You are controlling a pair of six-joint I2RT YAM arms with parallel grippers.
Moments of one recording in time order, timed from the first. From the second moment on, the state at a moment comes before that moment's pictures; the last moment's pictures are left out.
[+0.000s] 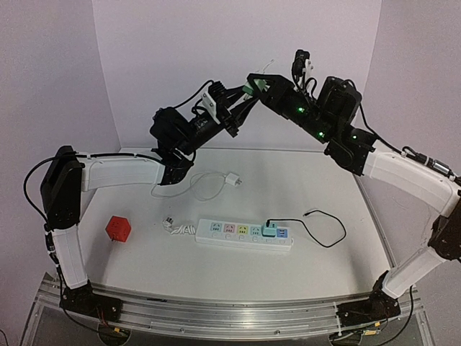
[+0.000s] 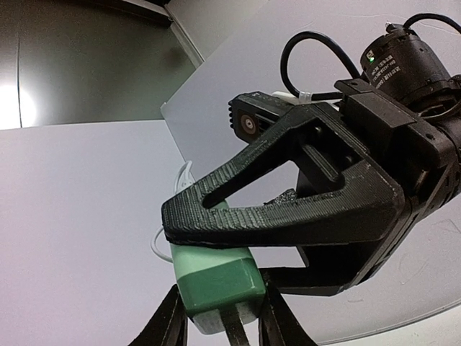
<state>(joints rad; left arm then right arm) -0.85 1.89 1.47 1.10 0.34 0.34 0.81 1.51 1.46 0.27 0.01 0.60</state>
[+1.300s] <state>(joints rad) -0.84 1.89 1.42 1.02 0.31 0.37 0.84 1.60 1.21 0.73 0.19 0.77</state>
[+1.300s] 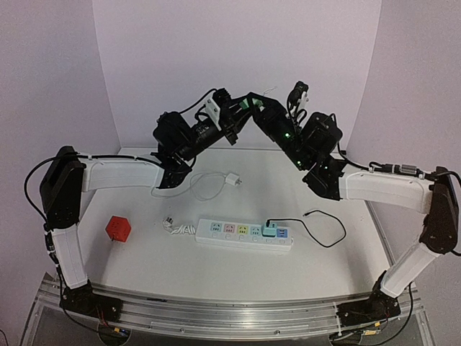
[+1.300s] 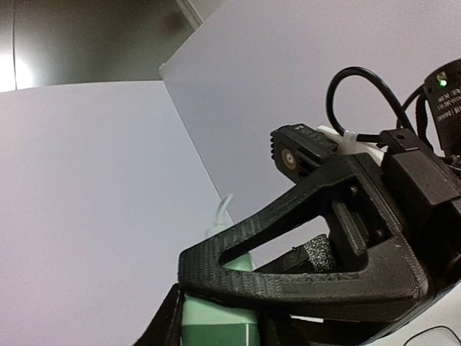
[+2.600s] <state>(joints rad) -0.75 1.73 1.21 1.06 0.87 0.52 0.68 1.54 1.78 -0.69 -0.58 0.44</state>
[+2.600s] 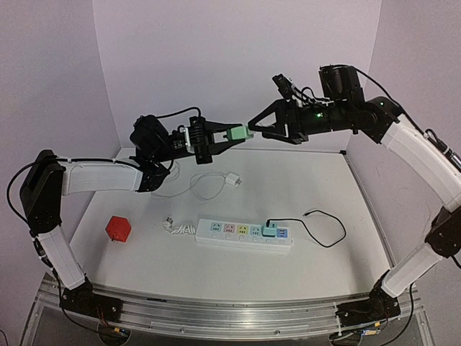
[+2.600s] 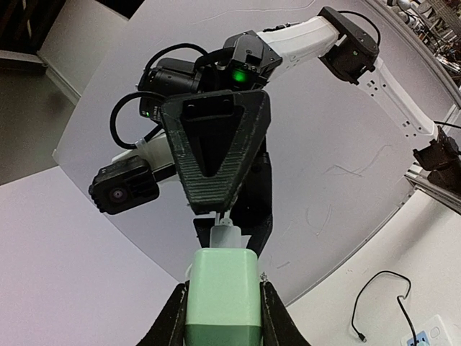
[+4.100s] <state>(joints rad) -0.76 1.73 1.21 1.02 0.89 0.55 0.73 1.78 2.11 -1.03 -0.63 0.30</state>
